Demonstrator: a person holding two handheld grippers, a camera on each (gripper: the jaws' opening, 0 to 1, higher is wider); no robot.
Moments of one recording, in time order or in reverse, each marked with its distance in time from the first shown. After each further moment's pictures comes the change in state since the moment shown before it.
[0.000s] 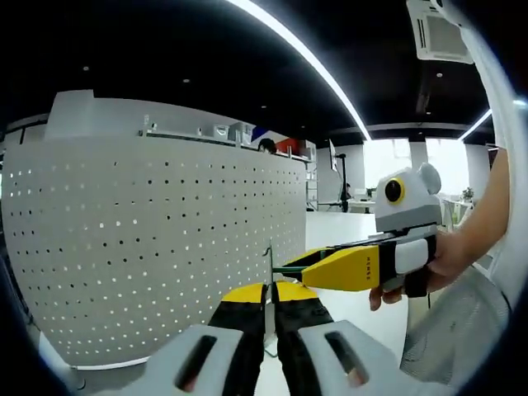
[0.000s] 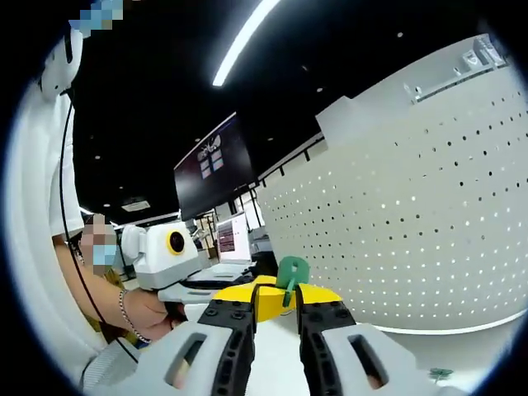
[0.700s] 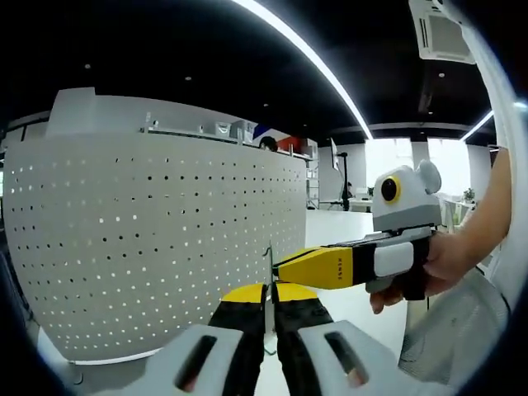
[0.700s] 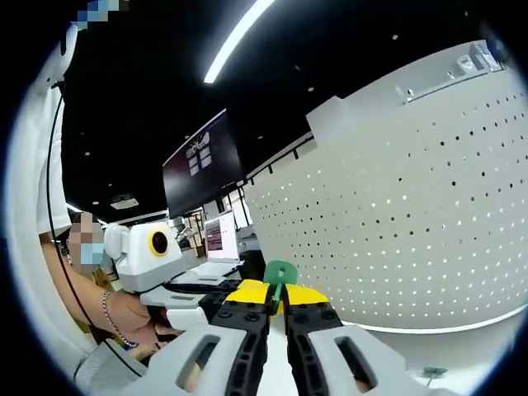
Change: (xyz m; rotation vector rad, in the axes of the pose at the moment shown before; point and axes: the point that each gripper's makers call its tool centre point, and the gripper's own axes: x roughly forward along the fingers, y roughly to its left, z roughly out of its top) left arm -0.001 -0.003 -0.003 -0.013 0.007 0.012; right arm 0.005 -0.010 -0.003 -0.014 0.009 -0.071
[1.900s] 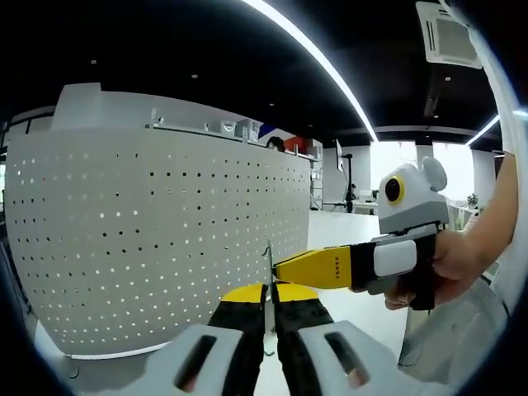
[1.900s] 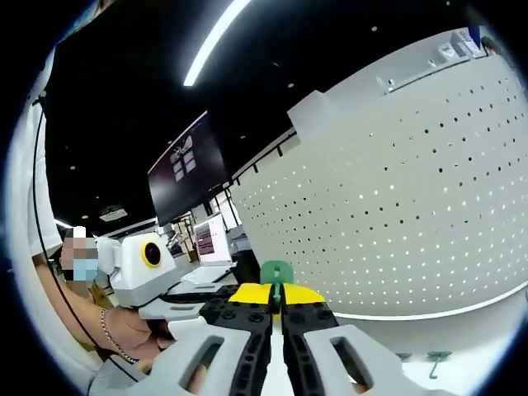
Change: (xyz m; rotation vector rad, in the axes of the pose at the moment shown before) left arm 0.005 -0.001 -0.002 -0.023 0.004 0.016; right arm -0.001 -0.006 0.000 0.079 0.015 -0.068
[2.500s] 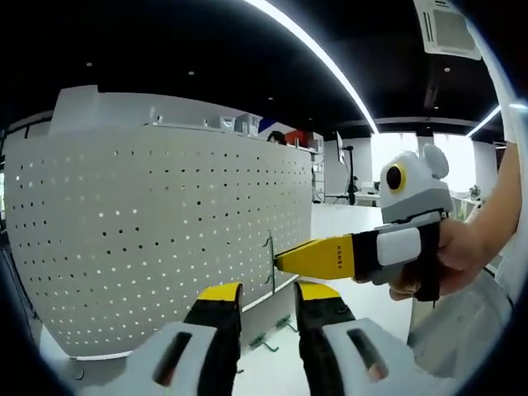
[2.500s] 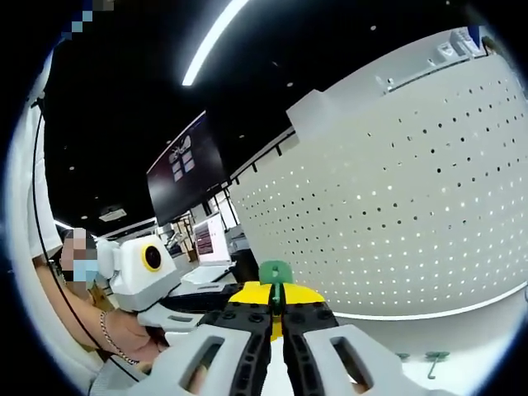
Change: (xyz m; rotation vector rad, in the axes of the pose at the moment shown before) left arm 0.002 0.001 -0.007 0.026 0.039 0.017; right arm 0.000 -0.002 0.002 0.001 0.007 -0.001
